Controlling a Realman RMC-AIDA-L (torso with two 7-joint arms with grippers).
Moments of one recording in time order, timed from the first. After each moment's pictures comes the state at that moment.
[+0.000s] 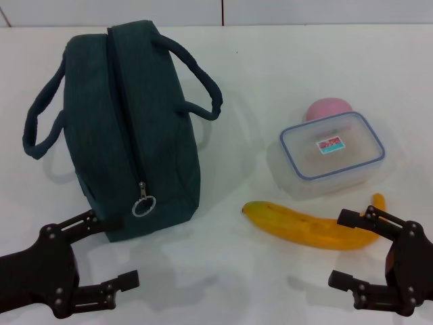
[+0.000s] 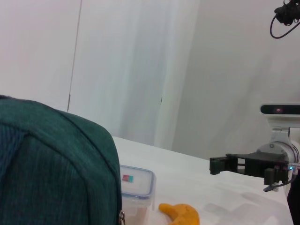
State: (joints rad) left arm -0.13 -2.04 0.75 0.63 1.82 1.91 -1.00; right arm 0.26 2.01 -1.17 -0.33 -1.40 -1.78 0.78
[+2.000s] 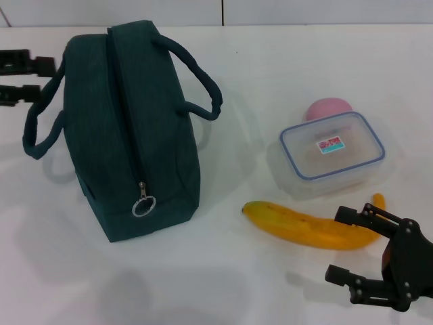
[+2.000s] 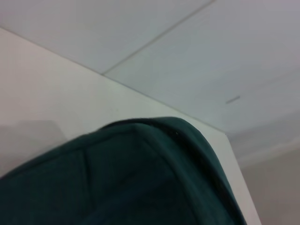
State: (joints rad) left arm -0.54 -1.81 0.52 0.89 2.08 1.87 -2.55; right arm 0.28 2.01 -1.17 -0.29 -1.38 -1.77 0.79
